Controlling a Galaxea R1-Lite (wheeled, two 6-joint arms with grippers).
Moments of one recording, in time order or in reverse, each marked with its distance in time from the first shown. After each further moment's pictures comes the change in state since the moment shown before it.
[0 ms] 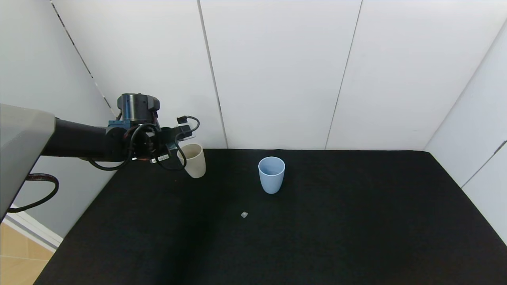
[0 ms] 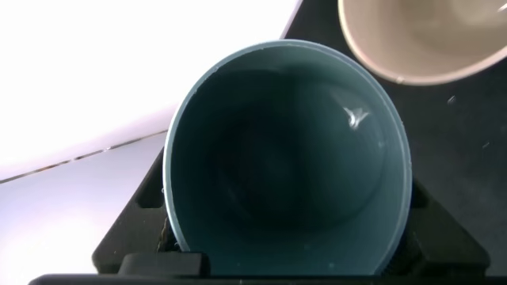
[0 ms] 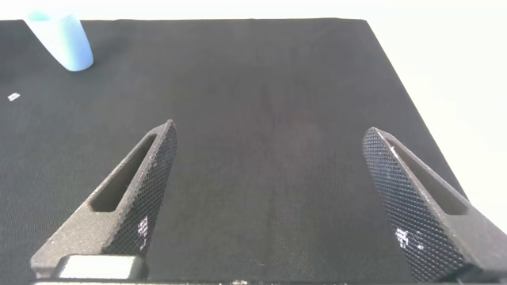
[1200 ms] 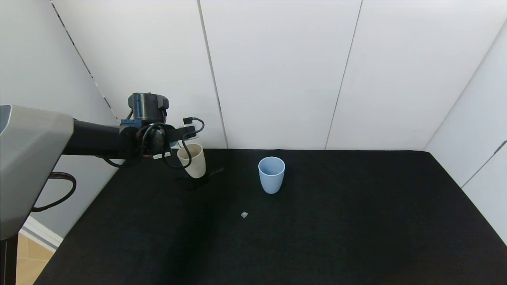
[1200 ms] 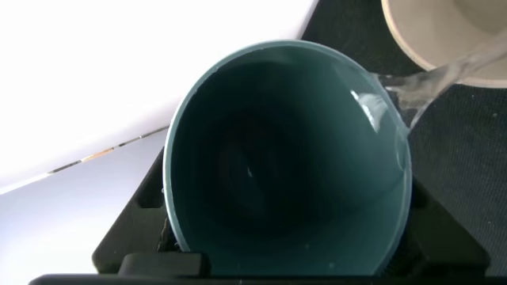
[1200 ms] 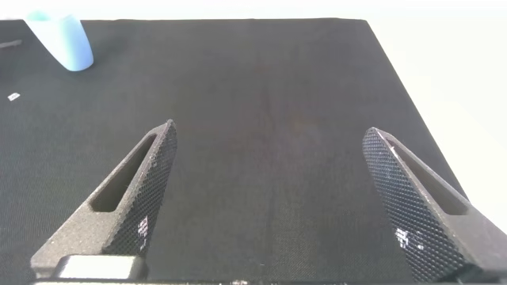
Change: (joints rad) left arm -0.025 0.064 -0.093 -0.004 0.147 0.098; right arm 0.000 0.000 0.000 0.000 0.000 0.000
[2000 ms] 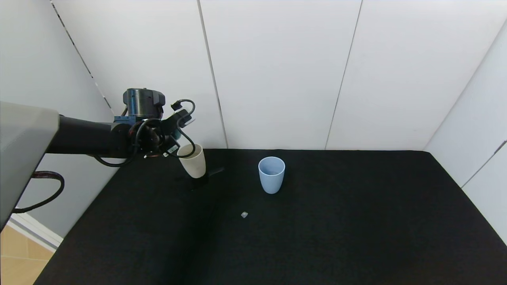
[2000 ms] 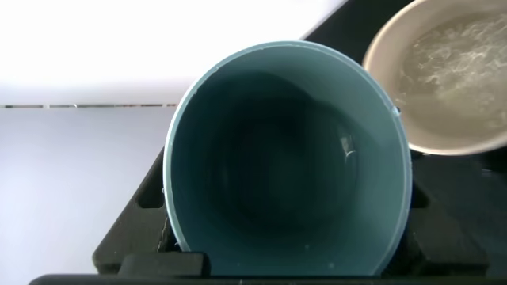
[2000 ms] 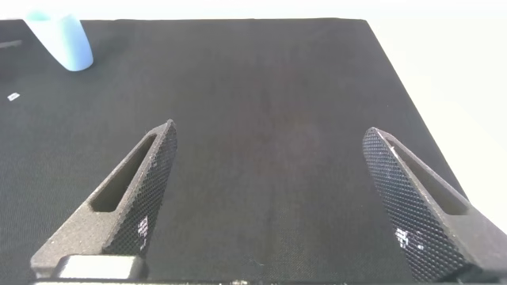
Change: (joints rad) left arm -0.011 -0.060 0.051 0.007 -0.101 -0.441; right arm 0.000 0.000 0.000 0.000 0.000 0.000
